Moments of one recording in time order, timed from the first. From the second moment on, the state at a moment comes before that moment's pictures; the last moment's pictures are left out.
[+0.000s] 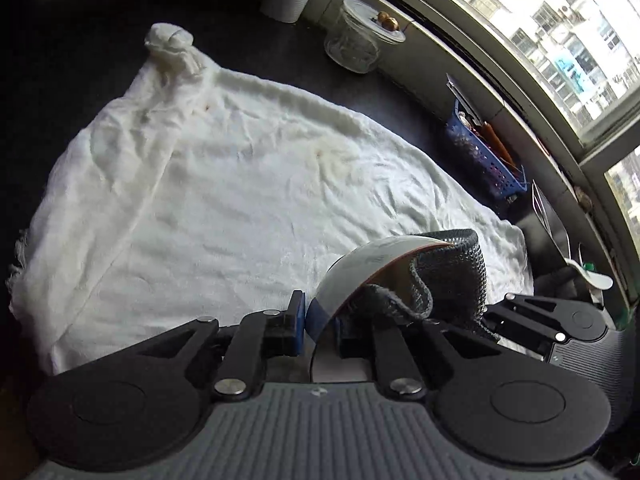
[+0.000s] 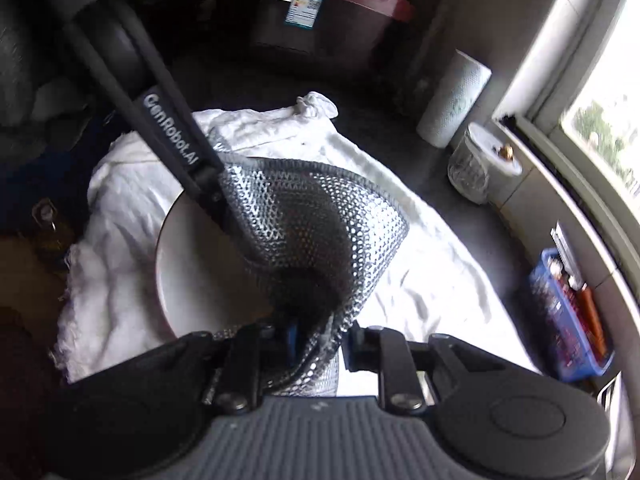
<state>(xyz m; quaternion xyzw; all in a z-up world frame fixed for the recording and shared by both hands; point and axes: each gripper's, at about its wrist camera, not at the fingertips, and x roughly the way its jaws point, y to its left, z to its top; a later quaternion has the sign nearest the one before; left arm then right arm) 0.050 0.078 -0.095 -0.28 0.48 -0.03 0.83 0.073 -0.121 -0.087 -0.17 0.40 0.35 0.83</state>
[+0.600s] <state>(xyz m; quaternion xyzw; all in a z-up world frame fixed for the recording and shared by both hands) 0.078 0.051 -0.133 -0.39 0.50 -0.09 0.76 0.087 -0.146 -0.086 -0.12 0.39 0.31 0.86</state>
